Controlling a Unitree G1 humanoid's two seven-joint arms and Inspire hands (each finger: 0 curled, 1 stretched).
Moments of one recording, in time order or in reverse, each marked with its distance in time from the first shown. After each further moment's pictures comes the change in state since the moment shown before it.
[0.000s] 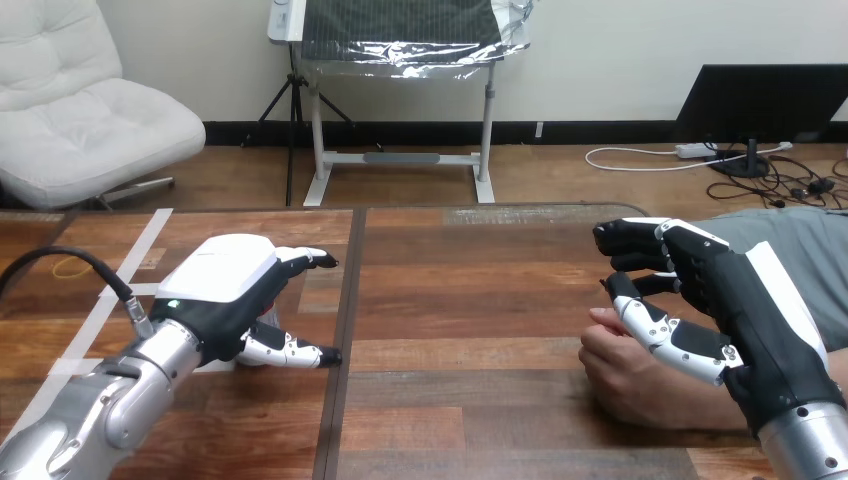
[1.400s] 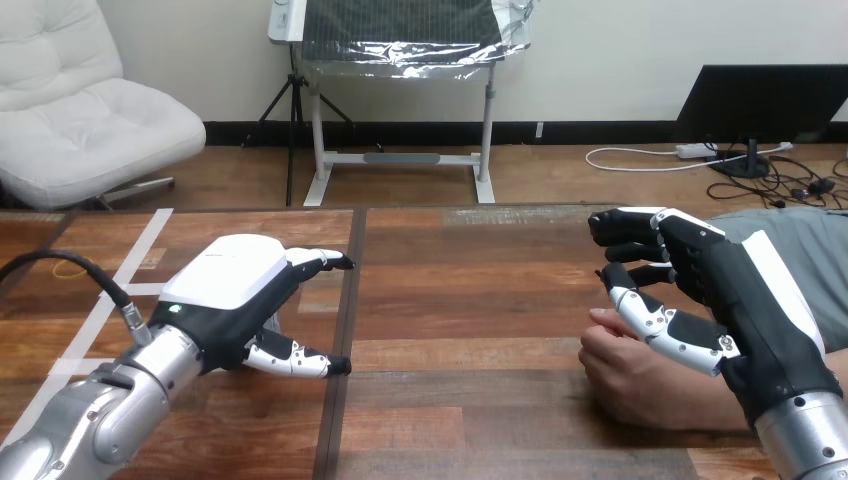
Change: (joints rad) left arm 0.108 0.023 0.070 -0.207 -0.002 -0.004 -0.072; right arm -0.027 0.000 0.000 0.004 0.001 -0.001 0.011
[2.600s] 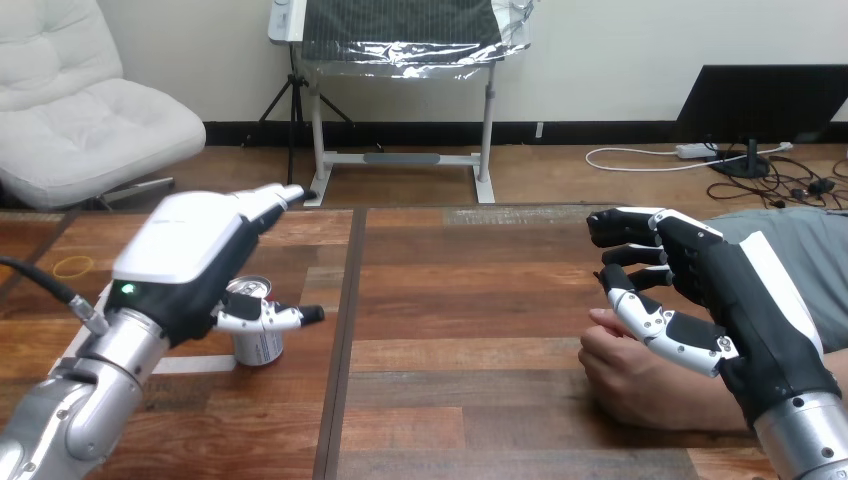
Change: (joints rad) left arm 0.026 -0.001 0.108 -0.008 -0.002 -0.033 0.170; right arm 0.000 0.000 0.001 0.002 -0.001 -0.002 0.006
